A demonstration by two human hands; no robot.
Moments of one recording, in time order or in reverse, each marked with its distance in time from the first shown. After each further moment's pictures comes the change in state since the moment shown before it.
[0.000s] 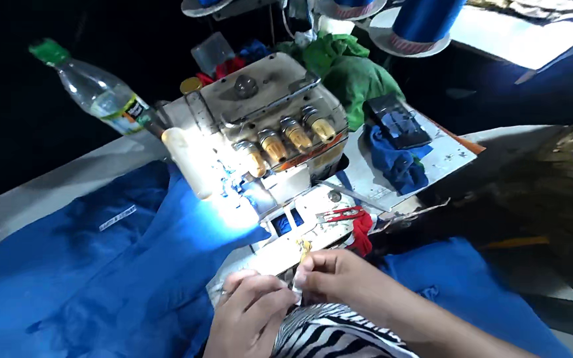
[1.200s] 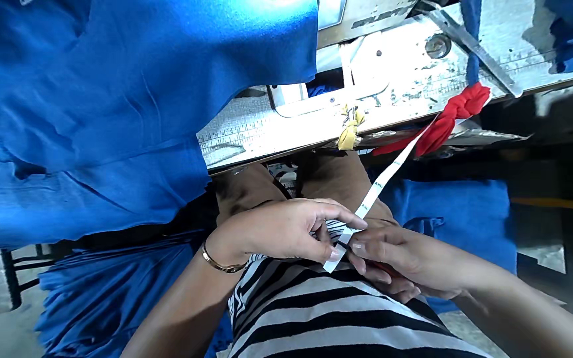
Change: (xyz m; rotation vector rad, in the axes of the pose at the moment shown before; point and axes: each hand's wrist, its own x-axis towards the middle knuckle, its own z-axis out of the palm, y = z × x) left_hand -0.042 -0.008 0.044 -1.095 -0.935 -0.627; right_hand -0.061 0.088 -0.029 0.177 -0.409 0.695
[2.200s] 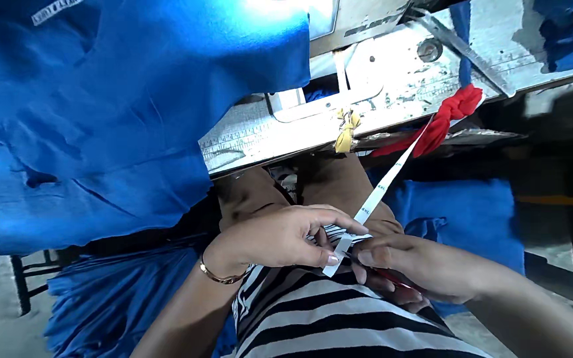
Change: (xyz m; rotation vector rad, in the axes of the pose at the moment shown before) left_hand -0.009 -0.004 0.008 0.007 0.064 0.063; right_hand -0.008 0.001 -0.001 -0.082 -0.025 0.043
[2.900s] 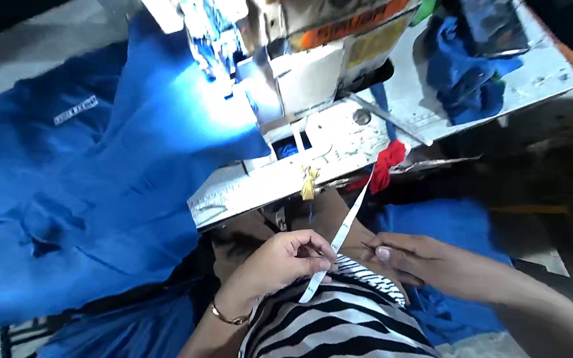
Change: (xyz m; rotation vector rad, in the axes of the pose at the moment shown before) left_hand 0.025 -0.007 0.013 -0.281 0.282 -0.085; right_hand -0.050 -0.002 -0.036 -0.588 0.471 -0.292
